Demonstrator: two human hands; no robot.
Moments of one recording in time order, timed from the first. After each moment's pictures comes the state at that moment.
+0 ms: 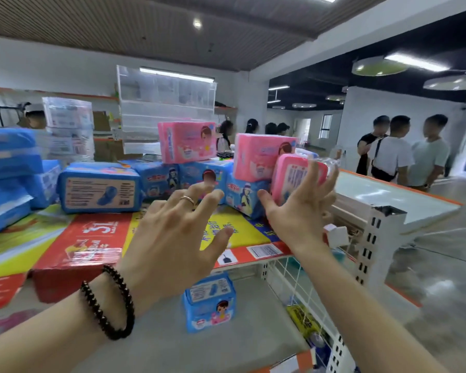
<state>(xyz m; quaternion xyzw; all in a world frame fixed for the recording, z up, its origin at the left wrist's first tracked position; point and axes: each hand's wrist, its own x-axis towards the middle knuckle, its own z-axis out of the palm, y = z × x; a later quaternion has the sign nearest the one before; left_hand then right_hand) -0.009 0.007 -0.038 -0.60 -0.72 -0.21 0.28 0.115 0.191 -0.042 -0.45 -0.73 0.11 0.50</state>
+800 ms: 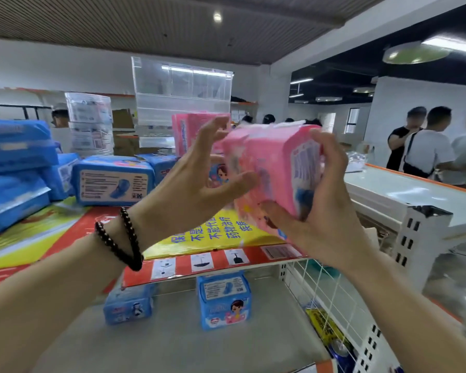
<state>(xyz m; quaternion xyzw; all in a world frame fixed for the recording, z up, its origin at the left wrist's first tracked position) -0.031 0.035 0.006 -0.65 -0.60 -0.47 0.06 0.145 0.169 -0.025 -0.02 -0.83 0.18 0.52</state>
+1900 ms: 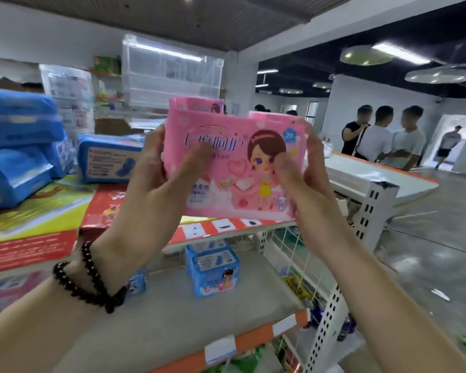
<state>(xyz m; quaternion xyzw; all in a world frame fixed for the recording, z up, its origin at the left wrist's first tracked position) -0.015 -0.064 -0.019 -0.54 -0.42 -0.72 -0.14 0.139 0.054 -0.021 -0.09 -0.72 0.49 0.48</state>
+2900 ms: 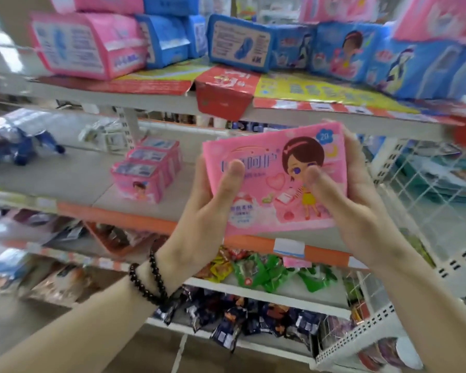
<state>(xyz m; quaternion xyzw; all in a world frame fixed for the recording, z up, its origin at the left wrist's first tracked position) 0.064 -0.141 -0.173 -0.35 -0.59 -0.72 -0.13 0.161 0.028 -0.148 0.04 -0.78 0.57 0.26</state>
